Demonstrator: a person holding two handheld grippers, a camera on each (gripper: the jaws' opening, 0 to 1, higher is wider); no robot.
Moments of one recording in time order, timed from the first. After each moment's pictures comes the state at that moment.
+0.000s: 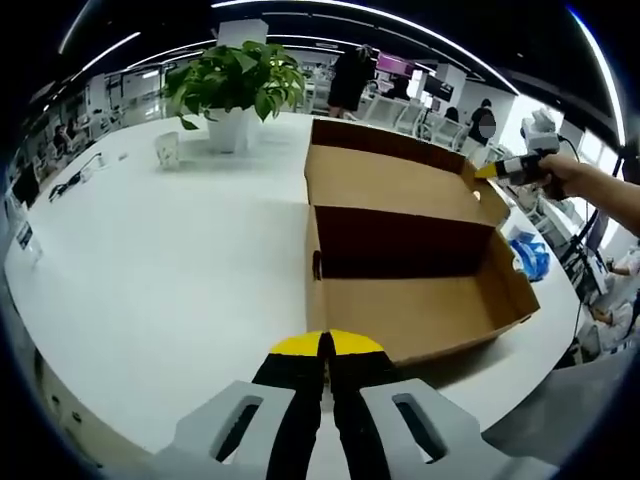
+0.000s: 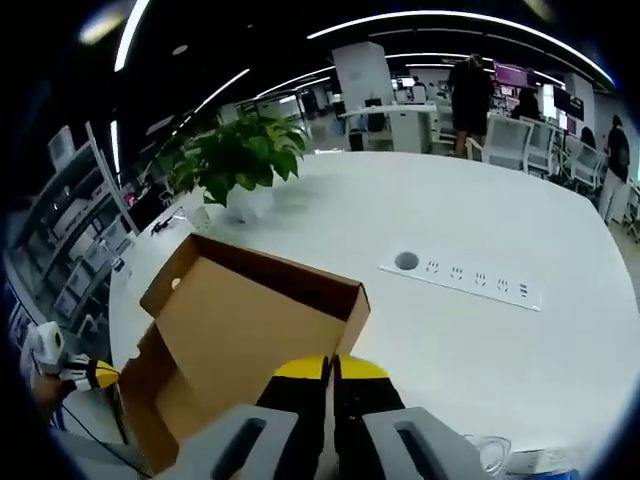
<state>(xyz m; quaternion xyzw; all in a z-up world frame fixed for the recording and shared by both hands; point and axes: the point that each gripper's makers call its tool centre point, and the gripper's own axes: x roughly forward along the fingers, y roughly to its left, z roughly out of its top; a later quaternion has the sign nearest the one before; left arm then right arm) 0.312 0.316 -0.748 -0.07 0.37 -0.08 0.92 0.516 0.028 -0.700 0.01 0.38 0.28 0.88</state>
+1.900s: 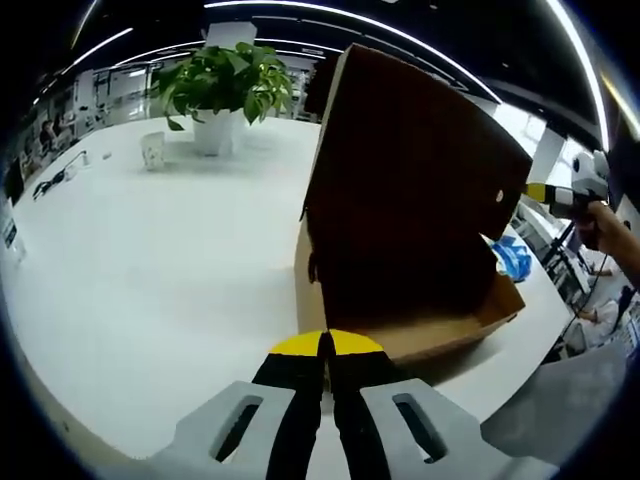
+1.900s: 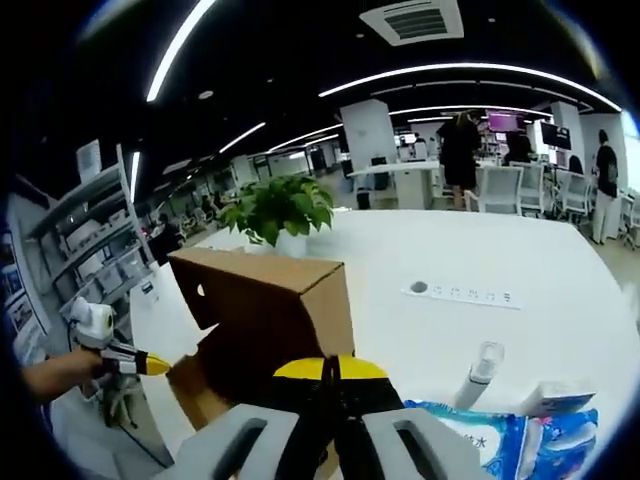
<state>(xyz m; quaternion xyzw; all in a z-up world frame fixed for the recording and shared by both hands) 0.309 0.312 -0.747 -0.09 0.36 -0.13 0.92 0.423 0.021 -0.649 0.05 0.25 0.29 0.92</state>
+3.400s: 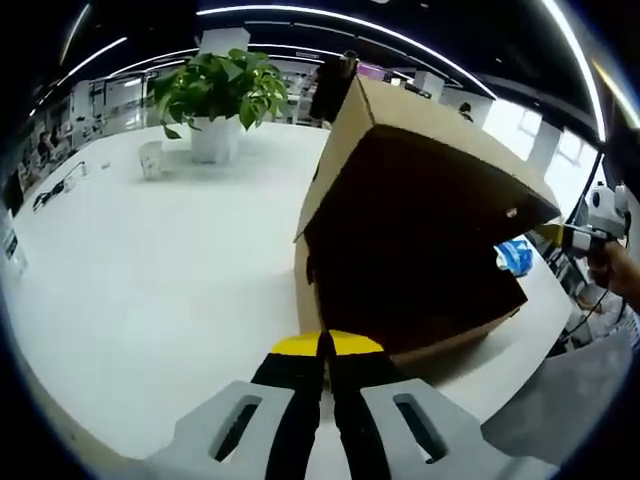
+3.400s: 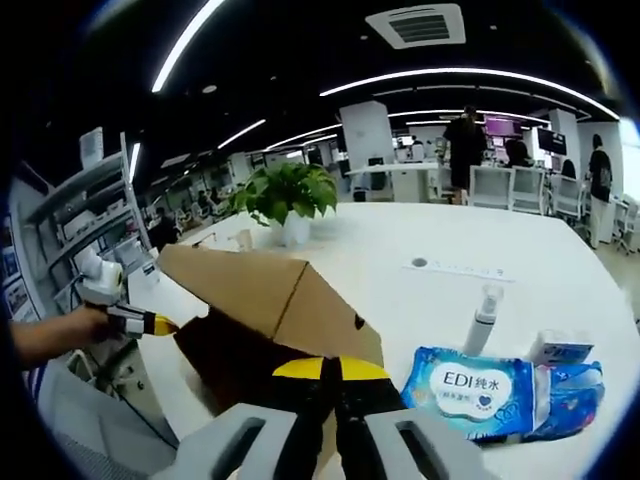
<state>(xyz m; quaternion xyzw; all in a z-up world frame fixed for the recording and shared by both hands) 0.310 0.312 -0.746 -0.07 0.35 -0.13 0.93 0.352 0.022 -0.683 0.03 0.25 0.28 0.93</state>
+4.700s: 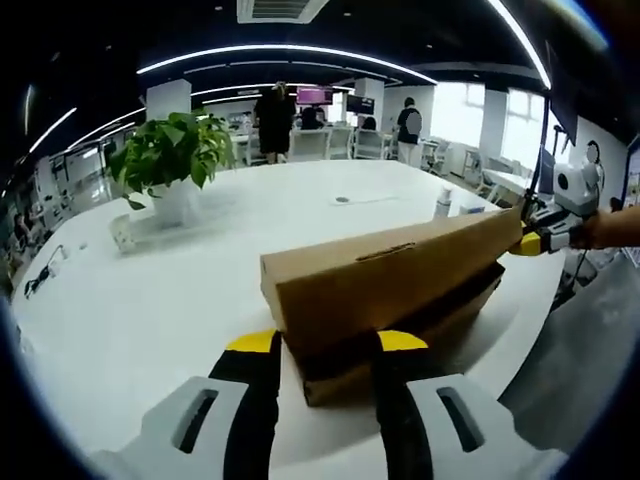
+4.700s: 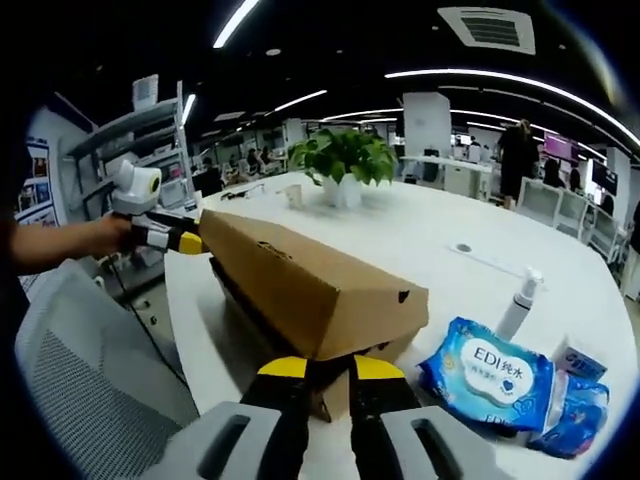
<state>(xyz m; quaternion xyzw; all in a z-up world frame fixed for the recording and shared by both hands) 0.308 0.293 -0.724 0.04 0.28 -0.21 0.94 0.301 0.037 -0.725 -0.08 0.26 0.39 0.88</state>
